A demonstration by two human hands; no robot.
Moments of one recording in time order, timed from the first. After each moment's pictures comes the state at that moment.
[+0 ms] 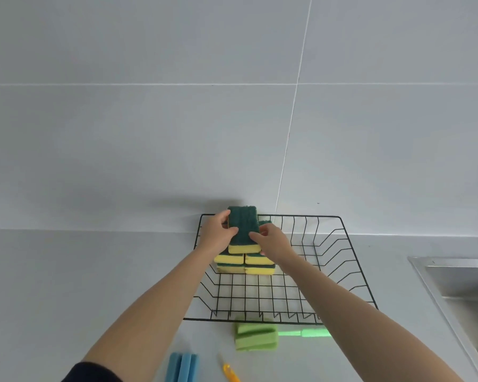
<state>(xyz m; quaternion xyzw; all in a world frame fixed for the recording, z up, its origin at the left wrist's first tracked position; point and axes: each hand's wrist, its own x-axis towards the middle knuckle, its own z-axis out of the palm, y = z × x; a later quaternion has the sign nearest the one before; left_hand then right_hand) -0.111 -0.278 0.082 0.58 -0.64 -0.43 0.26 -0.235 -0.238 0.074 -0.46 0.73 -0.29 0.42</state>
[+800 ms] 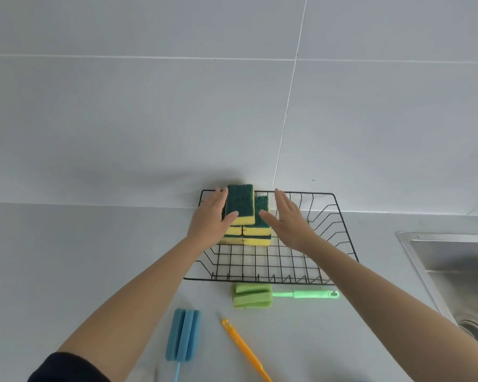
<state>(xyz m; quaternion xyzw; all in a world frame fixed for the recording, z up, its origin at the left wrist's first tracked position) -0.083 -0.235 0.083 0.54 -0.79 -0.23 0.13 -0.255 -0.181 0.097 -0.64 0.70 -0.18 0.27</state>
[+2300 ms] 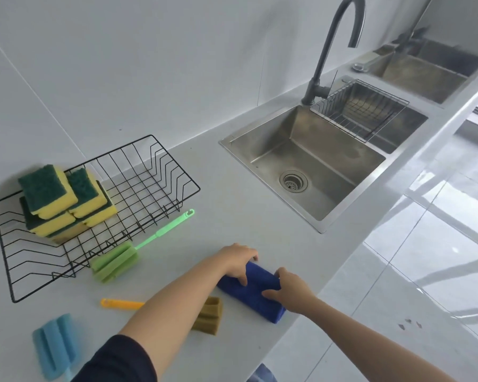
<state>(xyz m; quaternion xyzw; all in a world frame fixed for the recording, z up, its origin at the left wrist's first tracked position) -0.276 0.015 -0.007 0.07 -0.91 -0.21 -0.35 -0.306 0.173 -0.017 -0.21 0.88 -0.10 0.41</state>
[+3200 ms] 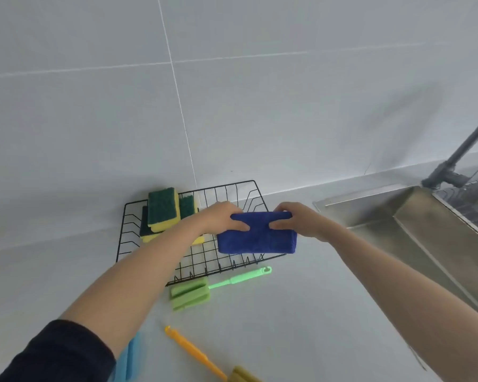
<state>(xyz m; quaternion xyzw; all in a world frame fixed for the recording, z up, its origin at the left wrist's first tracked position) -0.232 -0.196 0.118 0.33 -0.88 -0.34 -0.10 -0.400 -0.087 0.112 -0.50 0.74 -0.24 0.38</state>
